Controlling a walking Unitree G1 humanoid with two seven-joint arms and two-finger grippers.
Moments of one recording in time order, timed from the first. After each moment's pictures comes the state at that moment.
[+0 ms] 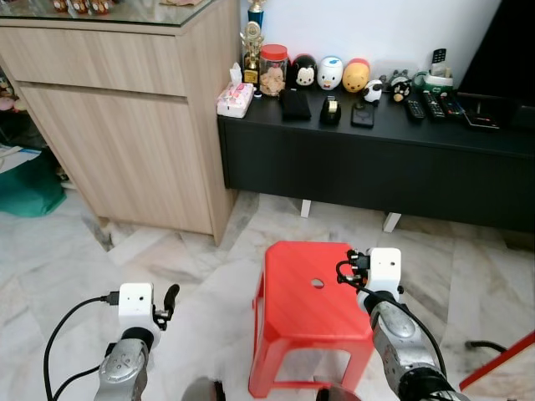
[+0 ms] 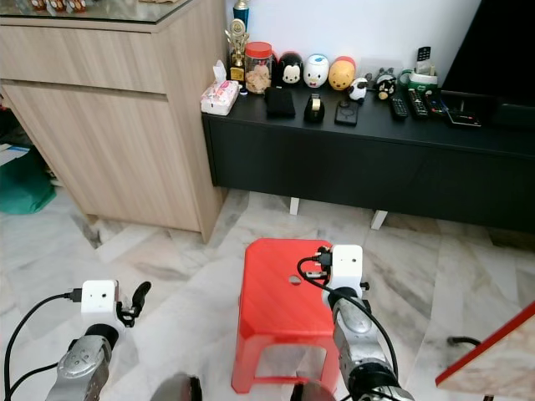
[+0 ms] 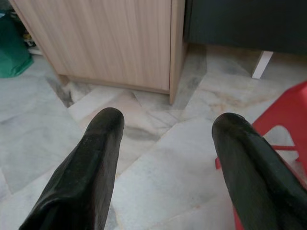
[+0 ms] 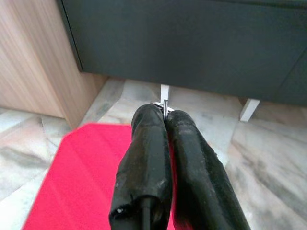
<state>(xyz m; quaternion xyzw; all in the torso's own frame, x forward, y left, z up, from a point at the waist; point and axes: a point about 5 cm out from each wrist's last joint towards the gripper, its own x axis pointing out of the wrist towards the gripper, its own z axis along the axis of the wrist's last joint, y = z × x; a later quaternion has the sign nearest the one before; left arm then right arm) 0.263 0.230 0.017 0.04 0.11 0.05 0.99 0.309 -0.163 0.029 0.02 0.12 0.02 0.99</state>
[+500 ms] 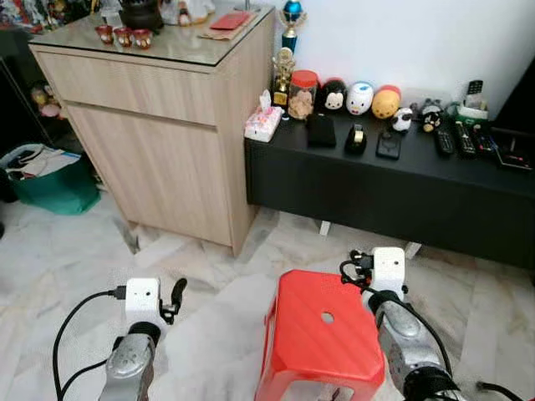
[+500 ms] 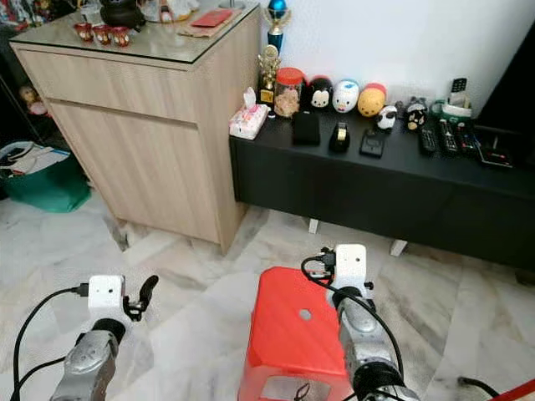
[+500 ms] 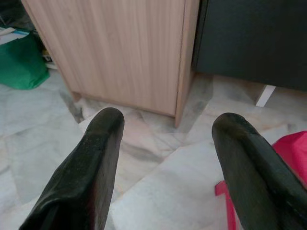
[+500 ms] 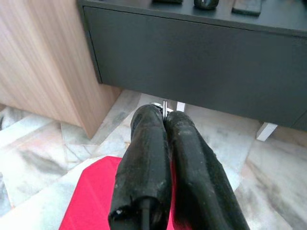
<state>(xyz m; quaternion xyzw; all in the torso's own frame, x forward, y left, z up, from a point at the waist) 0.271 0.218 0.023 0.03 0.08 0.02 1.00 0.309 -0.170 0.027 0.03 0.14 0.02 0.99</state>
